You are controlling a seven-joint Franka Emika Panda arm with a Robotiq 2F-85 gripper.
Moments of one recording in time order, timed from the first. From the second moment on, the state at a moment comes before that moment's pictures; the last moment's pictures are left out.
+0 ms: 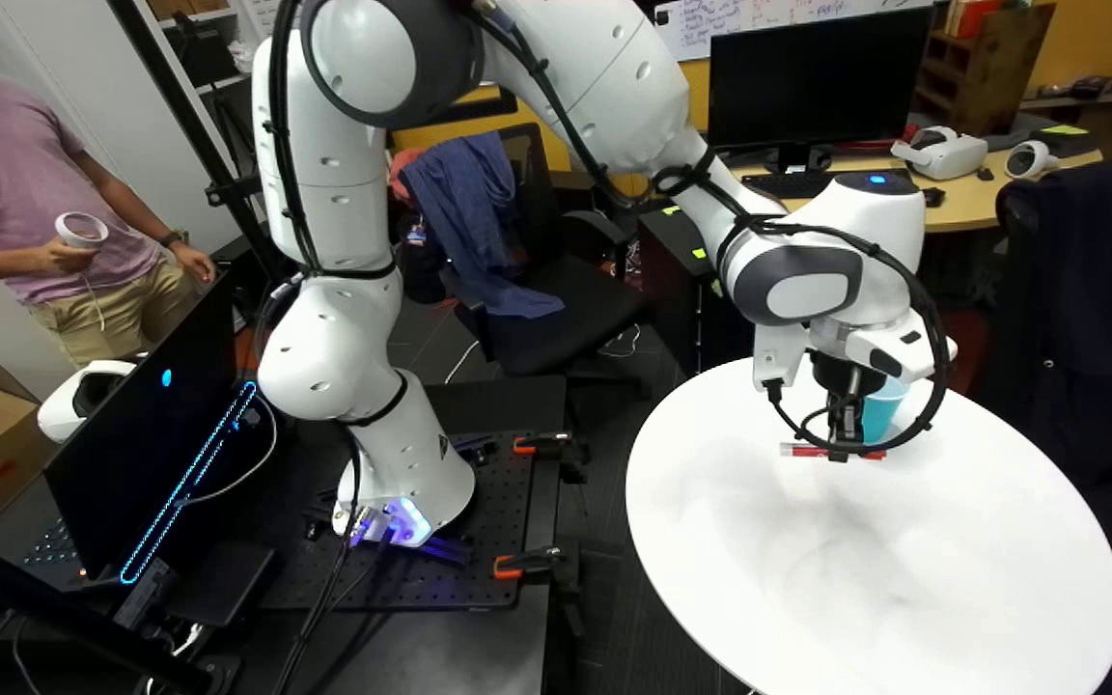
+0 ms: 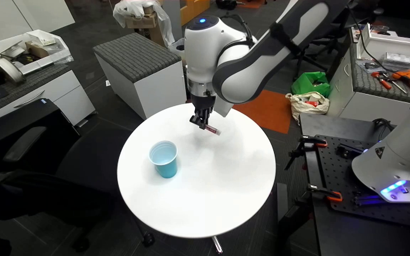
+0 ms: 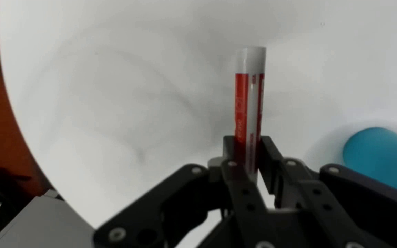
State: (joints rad) arm 0.06 0.34 -0.09 -2.14 -0.10 2.54 0.32
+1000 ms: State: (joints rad) arm 0.23 0.24 -0.09 -2.09 -0.88 2.33 1.06
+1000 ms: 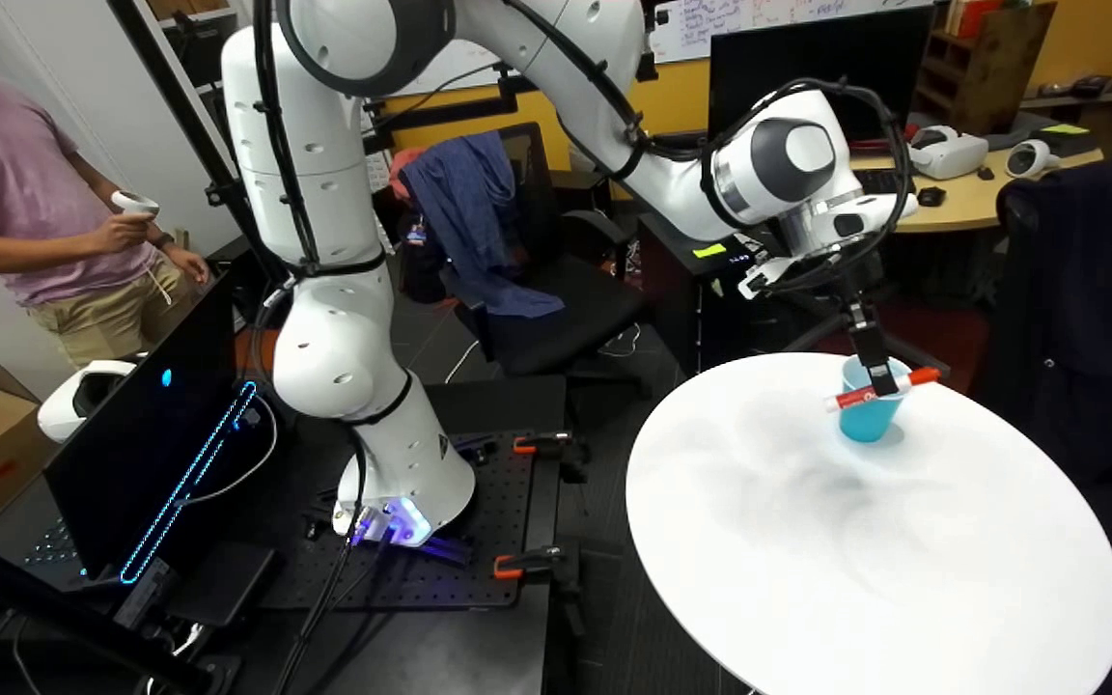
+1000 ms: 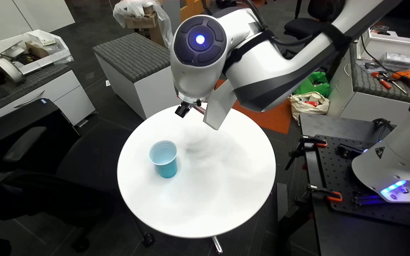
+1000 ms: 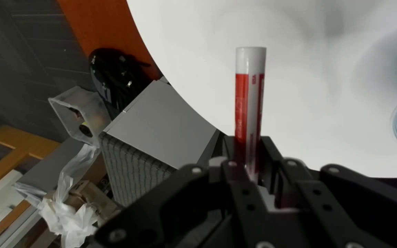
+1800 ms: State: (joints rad) arm 0.23 0.31 0.02 -1.97 -1.05 2.31 1.27
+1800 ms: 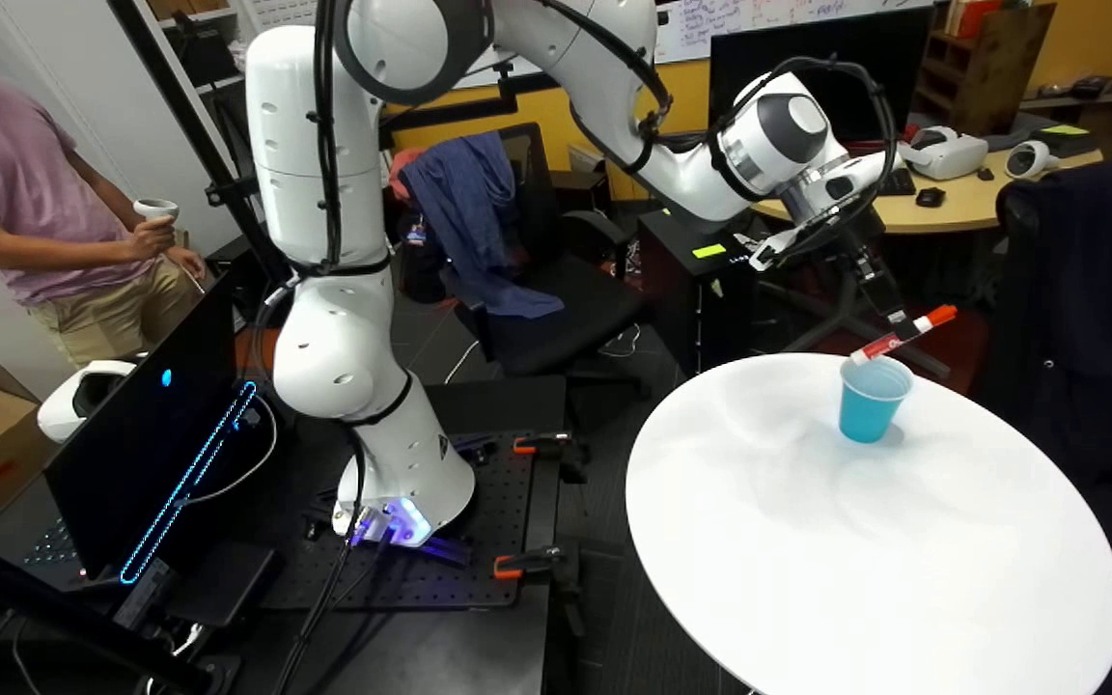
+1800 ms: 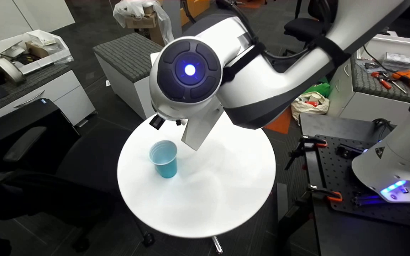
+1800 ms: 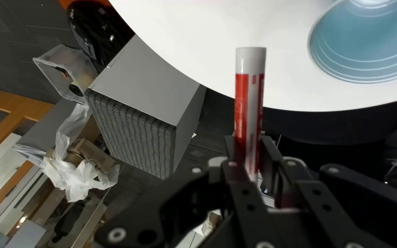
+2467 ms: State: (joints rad) arm 0.25 0.46 0.05 -1.85 -1.17 2.32 1.36
